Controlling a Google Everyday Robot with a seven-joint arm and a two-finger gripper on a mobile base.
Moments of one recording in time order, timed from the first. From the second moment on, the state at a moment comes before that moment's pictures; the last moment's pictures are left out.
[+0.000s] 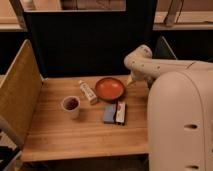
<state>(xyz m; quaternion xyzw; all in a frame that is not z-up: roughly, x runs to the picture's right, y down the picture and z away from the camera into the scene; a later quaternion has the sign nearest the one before) 0.217 -0.032 0.868 -0.05 0.23 0.67 0.70</state>
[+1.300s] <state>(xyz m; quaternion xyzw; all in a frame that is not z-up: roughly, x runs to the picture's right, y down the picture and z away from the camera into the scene) 0.151 -0.047 0.925 -0.08 0.21 0.60 0.77</state>
